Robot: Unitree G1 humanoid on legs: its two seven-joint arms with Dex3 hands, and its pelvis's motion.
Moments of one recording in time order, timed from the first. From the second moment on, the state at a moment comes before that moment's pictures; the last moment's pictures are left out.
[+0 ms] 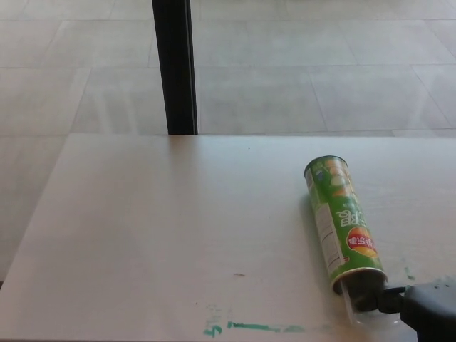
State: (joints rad) left_arm -0.14 0.66 0.15 1.28 0.06 -0.03 -0.26; right_arm -0.04 -0.73 0.34 -0.09 -0.67 0.03 0.28
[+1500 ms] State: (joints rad) left_arm -0.15 0.66 0.16 1.28 0.06 -0.03 -0.27; right_arm 0.17 -0.79 0.32 -0.18 -0.74 -0.02 0.18
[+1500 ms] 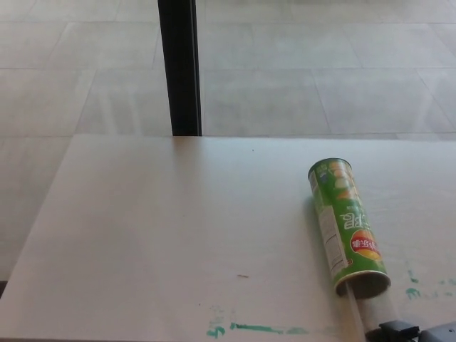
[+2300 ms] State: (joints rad) left_arm -0.15 0.68 0.15 1.28 0.06 -0.03 -0.26; right_arm 0.45 -0.83 0.25 -0.37 -0.74 -0.01 0.19
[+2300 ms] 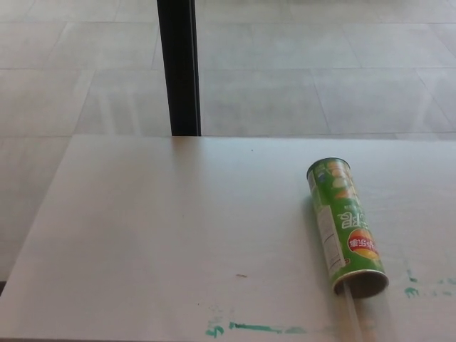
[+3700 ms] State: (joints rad) left_arm -0.13 0.68 0.14 1.29 0.06 -0.03 -0.26; right_arm 0.74 -0.64 -0.42 -0.51 -0.45 -0.14 0.20
